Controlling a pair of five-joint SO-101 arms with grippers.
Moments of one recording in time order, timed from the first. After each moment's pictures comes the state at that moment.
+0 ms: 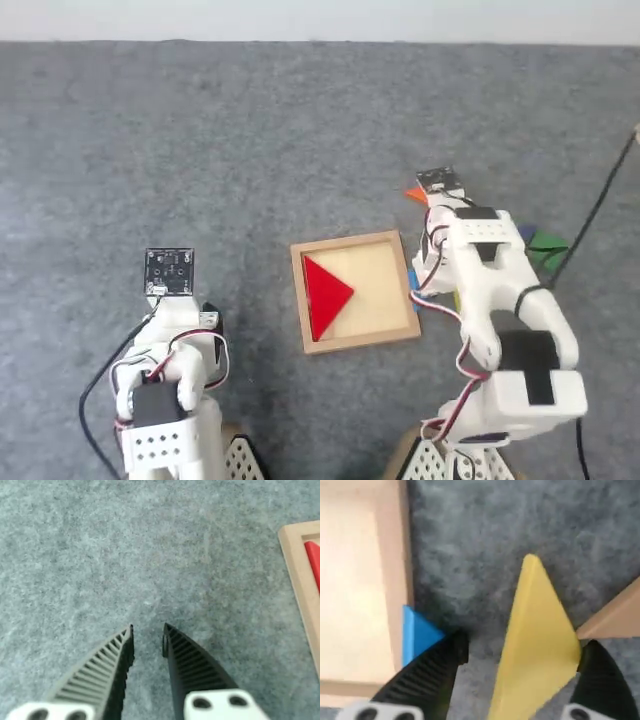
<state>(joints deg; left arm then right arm) -15.0 -102.8 97.2 72.0 -1.5 -5.1 4.8 34.3 58.9 10.3</state>
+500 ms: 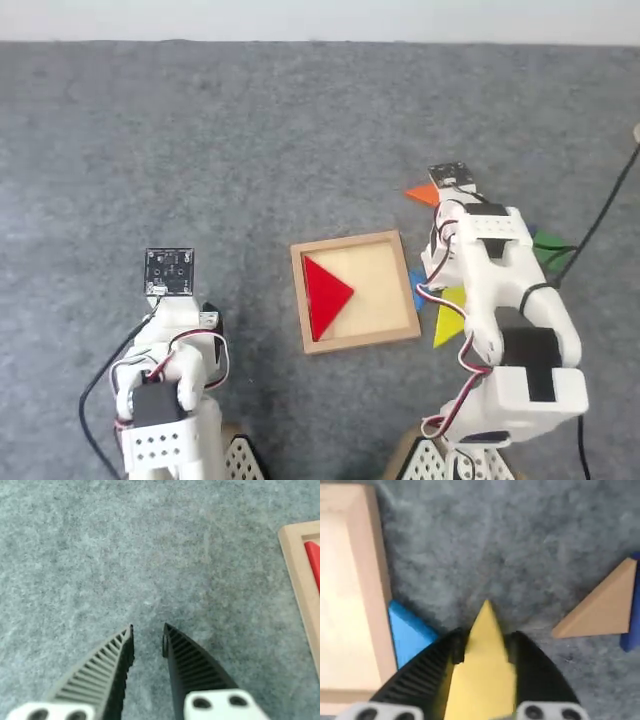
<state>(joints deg) -15.0 -102.8 97.2 72.0 -1.5 -3.4 5.1 33.0 58.9 10.3</state>
